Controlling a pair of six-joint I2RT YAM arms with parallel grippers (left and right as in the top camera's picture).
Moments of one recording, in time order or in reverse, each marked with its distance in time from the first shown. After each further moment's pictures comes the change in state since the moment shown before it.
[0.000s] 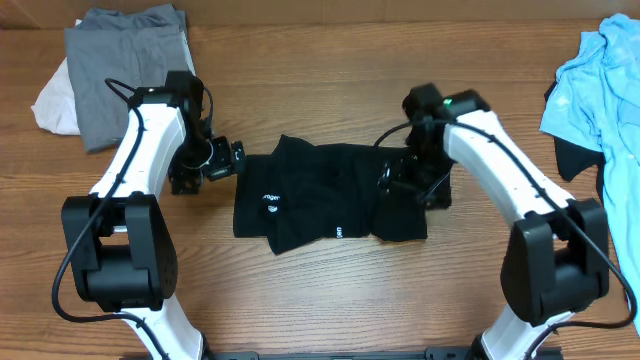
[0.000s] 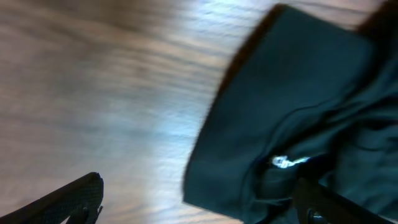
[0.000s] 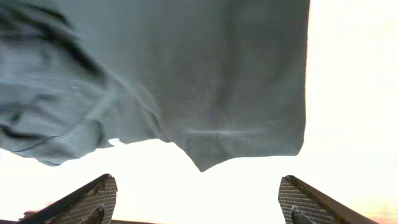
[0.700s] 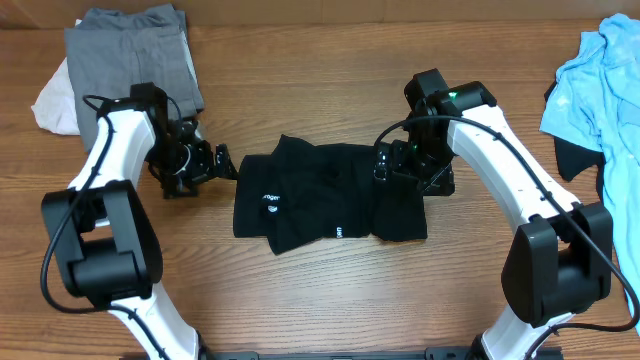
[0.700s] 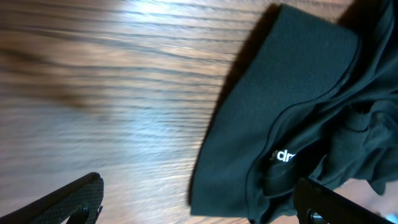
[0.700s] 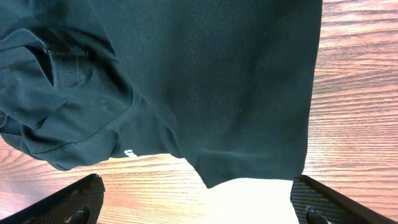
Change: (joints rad) left arm 0.153 0.064 -0.036 0.031 0.226 0.229; right arm -0.003 -0.005 0.035 0.048 0.010 -0.060
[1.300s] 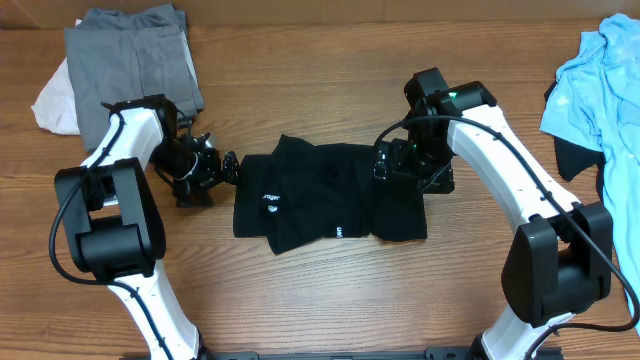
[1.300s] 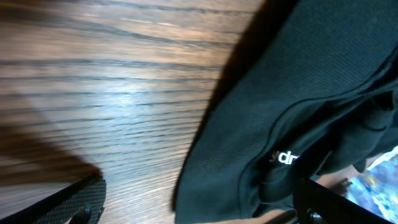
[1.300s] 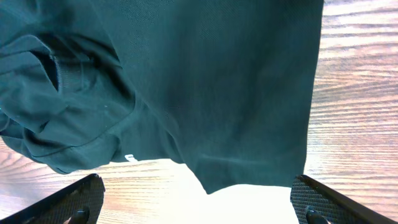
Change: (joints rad) left arm -0.006 0.145 0.038 -0.064 0.094 0.031; right arm 0.000 0.000 0.000 0.020 0.006 -0.010
